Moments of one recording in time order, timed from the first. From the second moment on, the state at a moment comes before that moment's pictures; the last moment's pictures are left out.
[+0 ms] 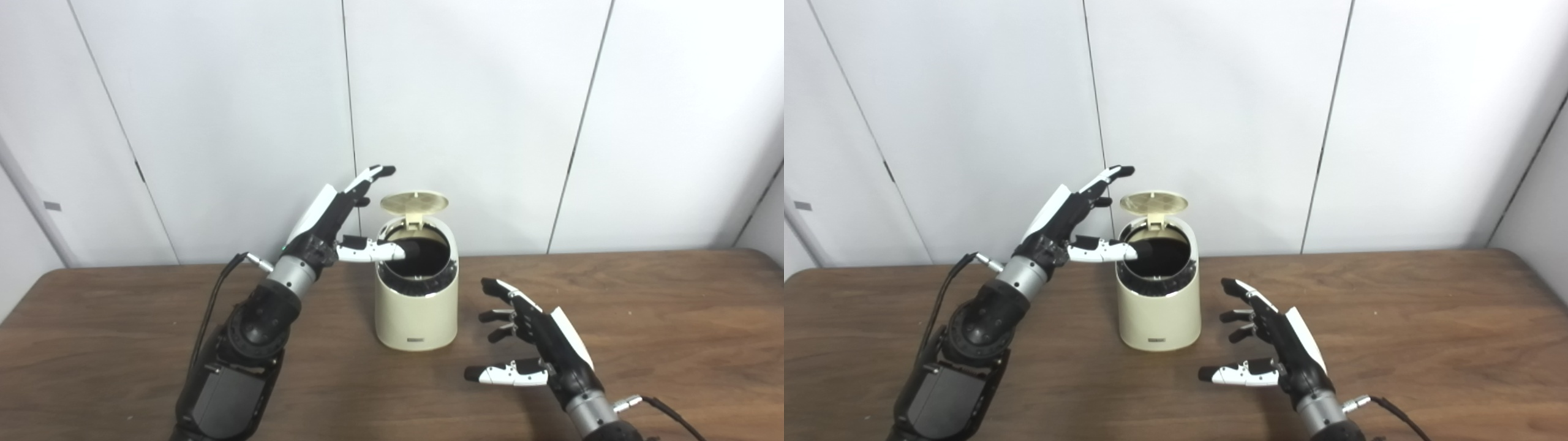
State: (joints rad) left arm -0.69 0.18 -0.21 0.16 0.28 0.06 -0.21; right arm -0.19 -0.14 0.05 -0.06 -0.22 0.02 0.08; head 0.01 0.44
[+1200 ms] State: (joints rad) left arm -0.67 0.27 -0.25 0.06 0.37 0.03 -0.32; right arm -0.19 -0.14 0.06 -0.05 -0.23 0.02 0.08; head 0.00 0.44
